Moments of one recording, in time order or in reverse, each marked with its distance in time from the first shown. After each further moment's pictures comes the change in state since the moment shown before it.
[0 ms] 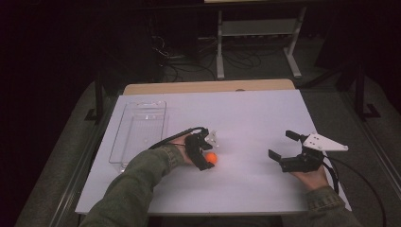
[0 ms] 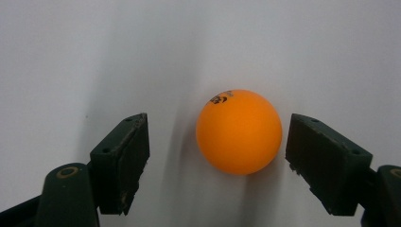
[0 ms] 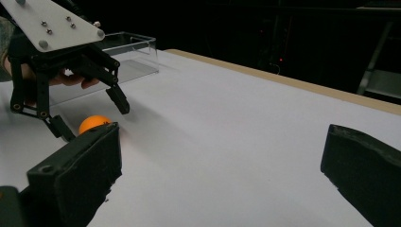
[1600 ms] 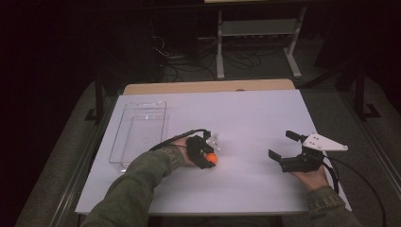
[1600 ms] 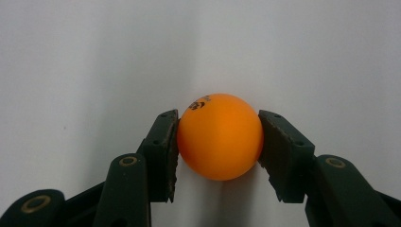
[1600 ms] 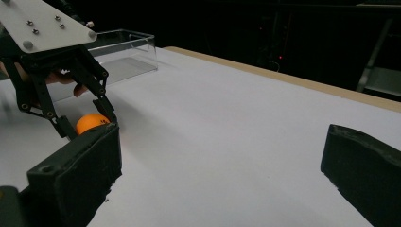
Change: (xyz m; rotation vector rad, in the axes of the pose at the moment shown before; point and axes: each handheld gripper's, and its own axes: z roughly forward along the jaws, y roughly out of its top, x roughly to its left) left arm -0.005 0.003 0.001 0.007 -0.044 0.040; right arm -0.001 -0.001 0.000 0.008 -0.003 0.002
